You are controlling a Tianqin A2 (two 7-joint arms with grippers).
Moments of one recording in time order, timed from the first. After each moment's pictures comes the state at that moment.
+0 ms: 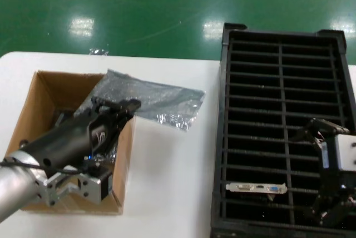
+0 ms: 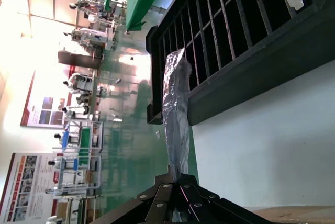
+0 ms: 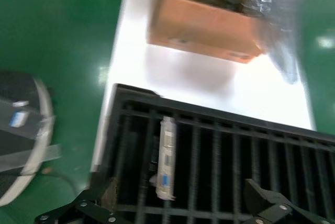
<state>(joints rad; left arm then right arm) -0.21 -0.74 1.75 -1.89 -1.09 0.46 0.34 0.93 0.82 -2.12 1.92 1.18 -1.48 0.58</state>
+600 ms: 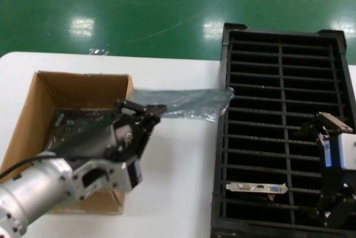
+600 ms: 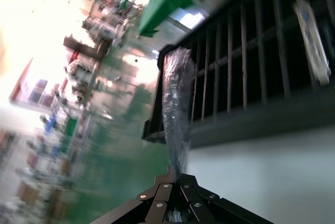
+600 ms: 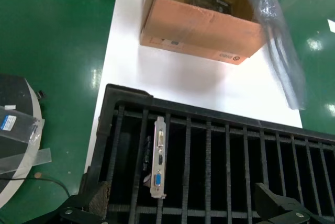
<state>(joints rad) -0.22 -0.55 1.68 -1.98 -0.94 0.67 0.08 0.88 0.84 -2.06 1.93 1.18 -1.43 0.57</state>
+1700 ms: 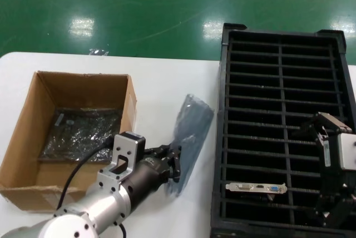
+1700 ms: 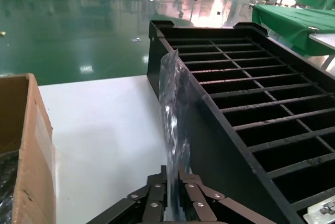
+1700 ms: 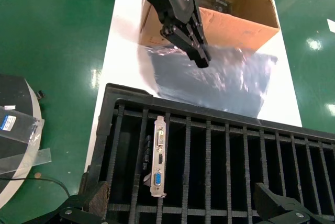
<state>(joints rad) -0.24 0.00 1.53 -1.73 -0.58 0.84 -0.94 0.88 0.84 -2.06 1.93 1.18 -1.43 0.57</state>
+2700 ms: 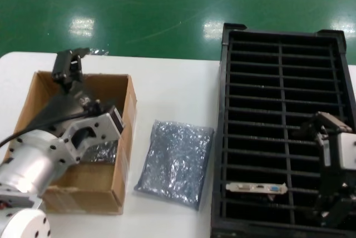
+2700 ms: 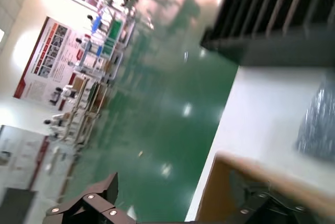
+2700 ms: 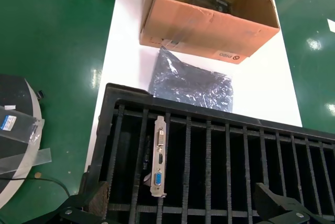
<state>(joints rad) -0.28 -0.21 1.58 -2.03 -0.26 0.78 -0.38 0.87 0.84 -2.06 1.92 1.18 -1.42 0.56</state>
